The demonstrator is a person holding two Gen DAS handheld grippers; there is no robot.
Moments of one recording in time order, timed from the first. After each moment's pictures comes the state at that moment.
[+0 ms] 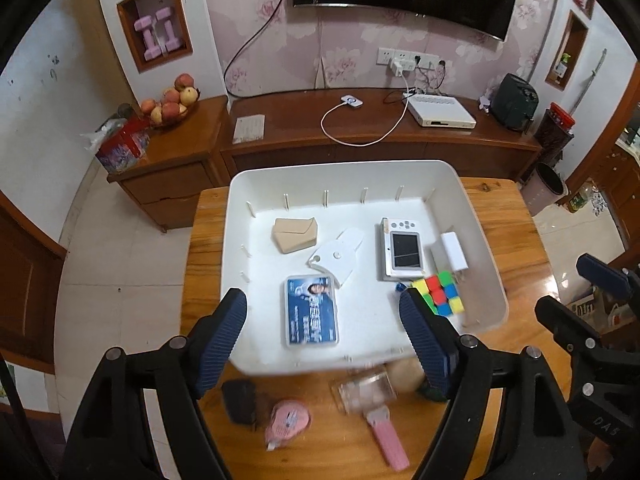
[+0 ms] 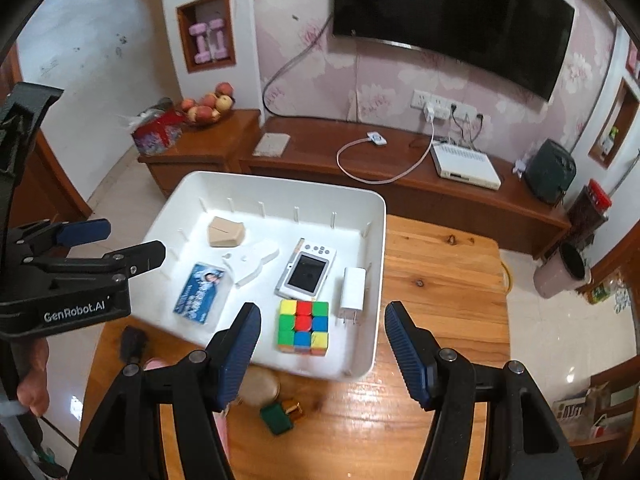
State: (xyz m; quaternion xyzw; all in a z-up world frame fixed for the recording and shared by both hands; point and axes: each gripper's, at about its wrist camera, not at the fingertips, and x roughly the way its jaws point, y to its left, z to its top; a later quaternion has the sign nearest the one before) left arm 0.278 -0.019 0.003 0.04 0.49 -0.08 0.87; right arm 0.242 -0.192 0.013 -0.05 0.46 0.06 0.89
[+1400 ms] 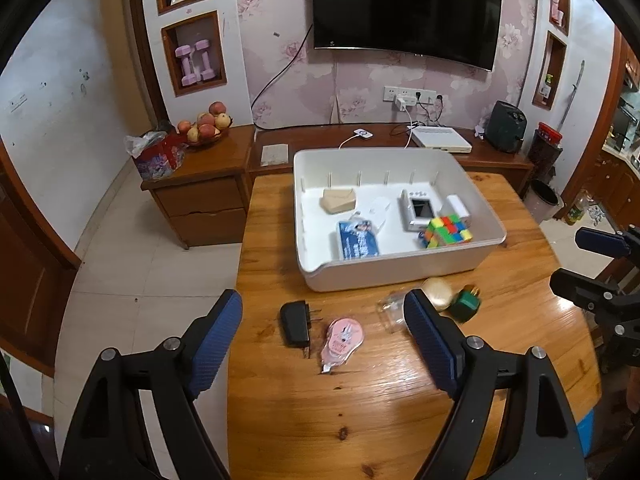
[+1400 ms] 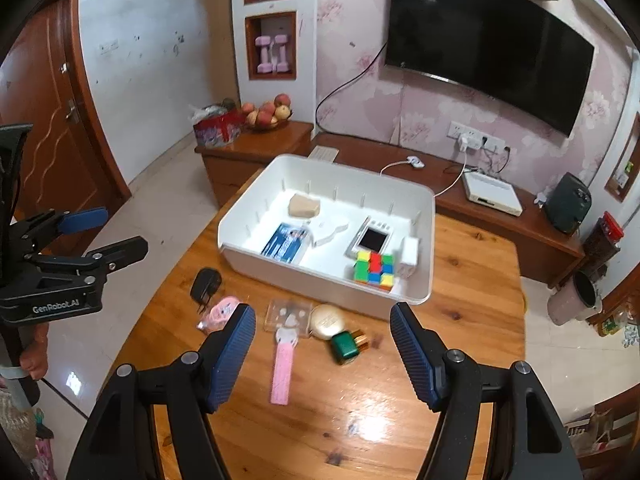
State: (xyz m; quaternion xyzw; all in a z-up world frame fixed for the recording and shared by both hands) left arm 0.139 0.057 -0.016 0.04 0.40 -0.07 0.91; right arm 0.110 -0.140 0.019 -0.08 0.42 0.12 0.90
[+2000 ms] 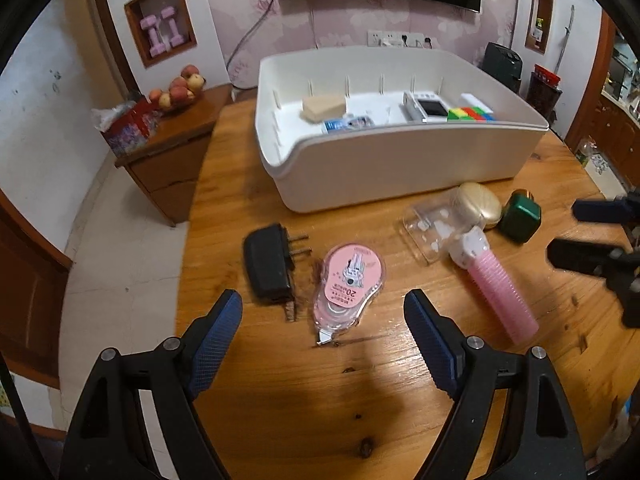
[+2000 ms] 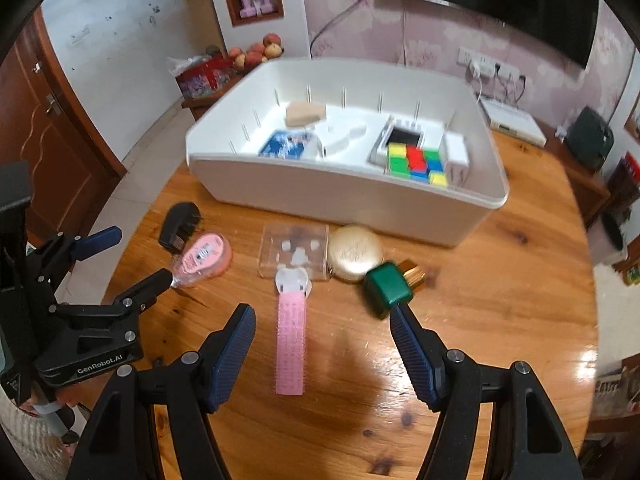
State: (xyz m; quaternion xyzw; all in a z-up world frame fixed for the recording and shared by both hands) left arm 0.156 0.048 -0.144 0.08 0.46 -0.09 0.88; right arm 0.140 -0.131 -0.110 -0.03 0.51 0.12 0.85
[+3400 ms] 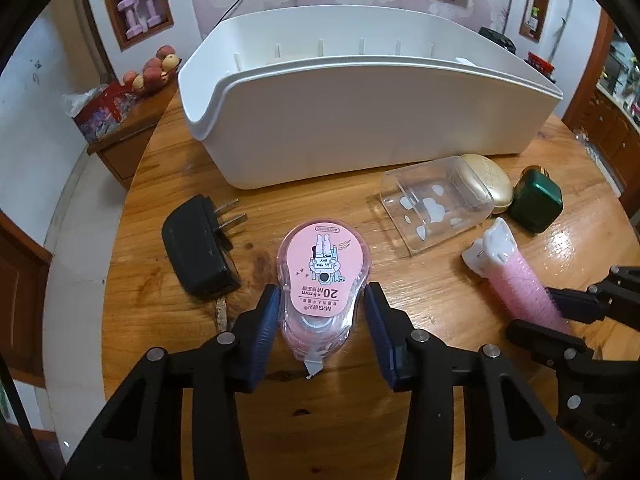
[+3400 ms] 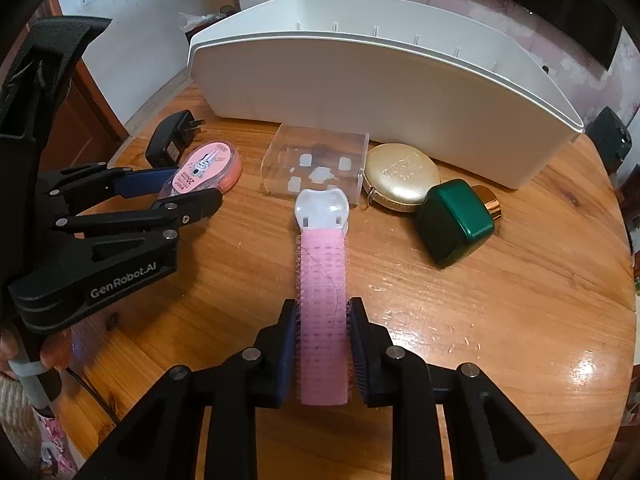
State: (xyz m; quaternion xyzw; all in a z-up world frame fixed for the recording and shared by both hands) left arm 0.176 0.026 -0.186 0.07 0.48 -0.12 0.87; right arm 0.118 -0.109 -0.195 -0.07 0.53 0.13 0.83
